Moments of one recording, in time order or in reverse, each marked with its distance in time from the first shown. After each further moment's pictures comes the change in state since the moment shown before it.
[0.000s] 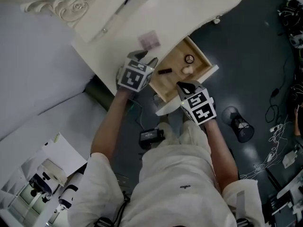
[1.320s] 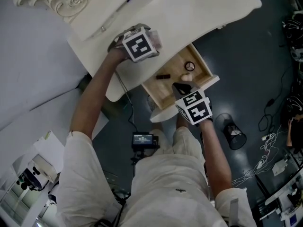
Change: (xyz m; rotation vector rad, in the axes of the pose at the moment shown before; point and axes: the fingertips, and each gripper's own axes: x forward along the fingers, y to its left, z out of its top) left arm 0.068 0.051 0.032 0.497 0.260 -0.177; right arm 0.043 -0.018 0.002 -0.008 0.095 0.057
